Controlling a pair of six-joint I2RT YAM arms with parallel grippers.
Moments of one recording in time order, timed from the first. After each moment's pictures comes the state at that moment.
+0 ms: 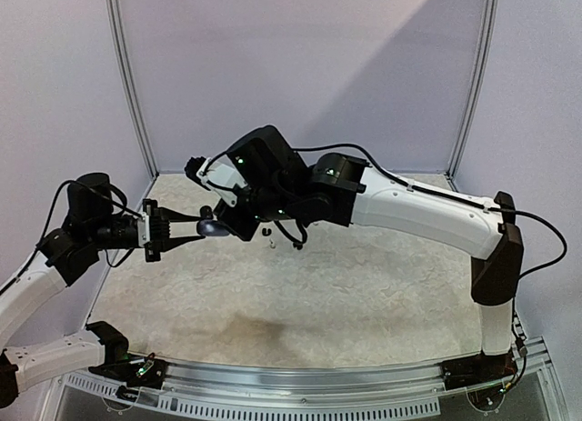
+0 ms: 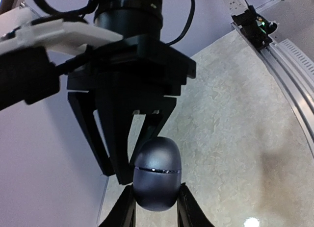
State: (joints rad) left arm -0.43 0.75 0.69 -0.21 0.79 0.98; right arm 1.24 2.09 2.16 -0.62 0.21 -0.16
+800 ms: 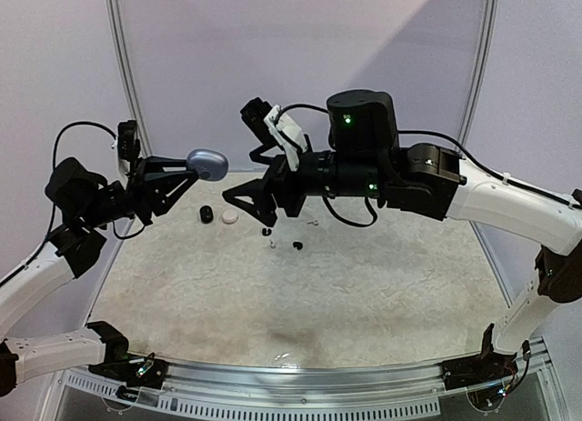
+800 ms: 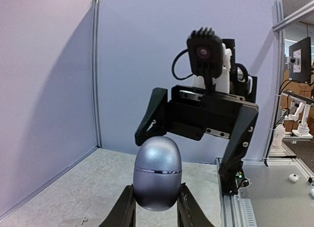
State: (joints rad) left arm -0.43 0.84 0.70 0.47 0.82 -0.26; right arm 1.18 1.65 1.71 -0.27 -0.06 -0.07
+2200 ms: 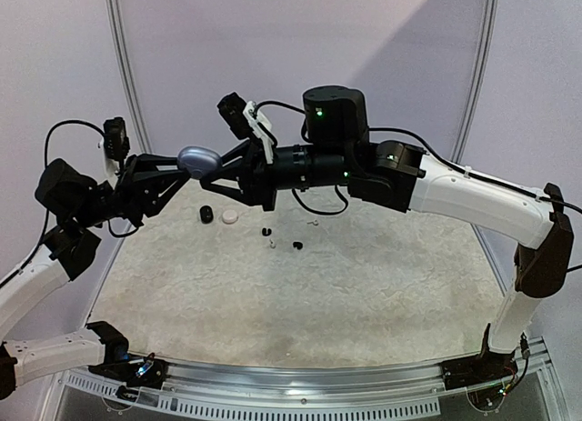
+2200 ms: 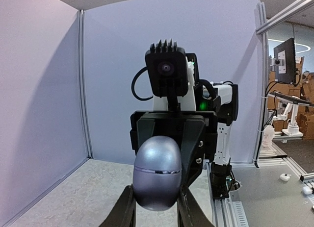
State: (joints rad) left arm -0.45 0.81 0.72 0.52 0.86 -0.32; right arm 1.14 1.80 1.83 -0.13 -0.40 0.01
